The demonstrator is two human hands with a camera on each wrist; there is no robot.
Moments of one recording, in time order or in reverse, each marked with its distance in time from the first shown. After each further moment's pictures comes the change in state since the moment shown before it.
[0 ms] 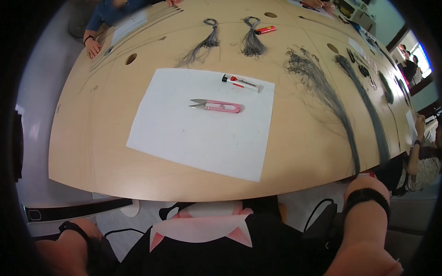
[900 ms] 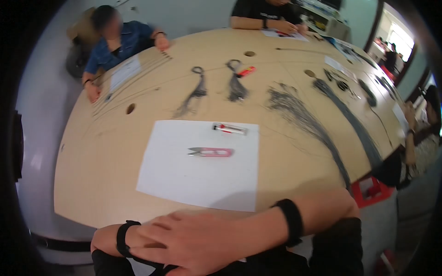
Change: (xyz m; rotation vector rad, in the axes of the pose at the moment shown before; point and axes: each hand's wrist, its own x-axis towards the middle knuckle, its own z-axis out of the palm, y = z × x) left_hand -0.069 -0.019 0.082 -1.284 -0.842 -0.520; right_hand 0.068 0.086 0.120 0.205 -0.312 0.228
